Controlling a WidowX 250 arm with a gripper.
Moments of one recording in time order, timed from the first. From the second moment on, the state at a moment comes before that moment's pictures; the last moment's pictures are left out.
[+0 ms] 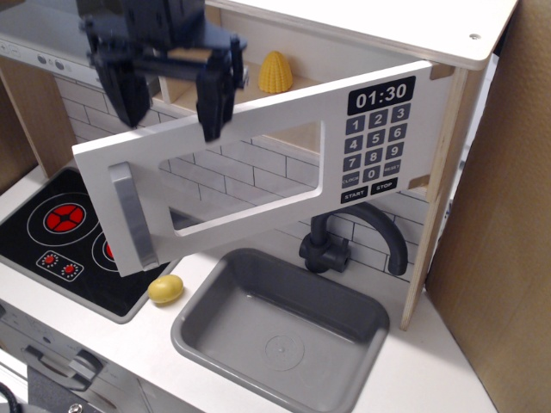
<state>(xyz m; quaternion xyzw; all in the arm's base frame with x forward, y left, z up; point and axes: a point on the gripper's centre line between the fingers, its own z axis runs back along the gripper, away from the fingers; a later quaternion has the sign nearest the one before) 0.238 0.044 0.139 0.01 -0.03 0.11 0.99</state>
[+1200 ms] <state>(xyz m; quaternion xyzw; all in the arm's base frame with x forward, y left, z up) 0.220 -0.007 0.056 0.03 -0.07 0.16 0.98</state>
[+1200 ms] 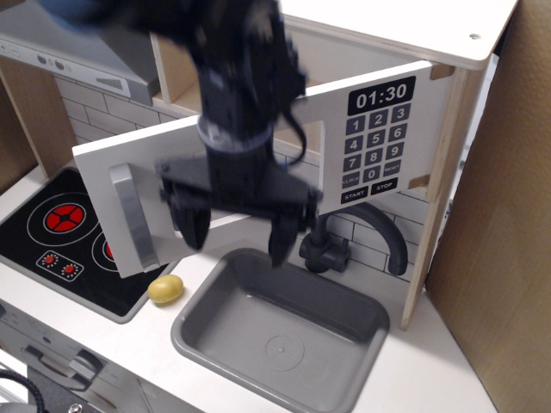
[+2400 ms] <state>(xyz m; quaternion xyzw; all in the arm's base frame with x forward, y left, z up) 0.284 0.072 0.054 0.04 -0.20 0.20 0.96</state>
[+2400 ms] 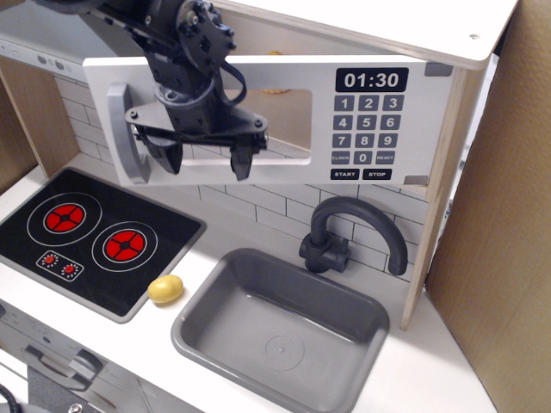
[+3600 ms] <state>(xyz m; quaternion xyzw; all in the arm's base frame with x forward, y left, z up) 0.335 0.092 0.045 0.04 -0.22 0.21 0.95</state>
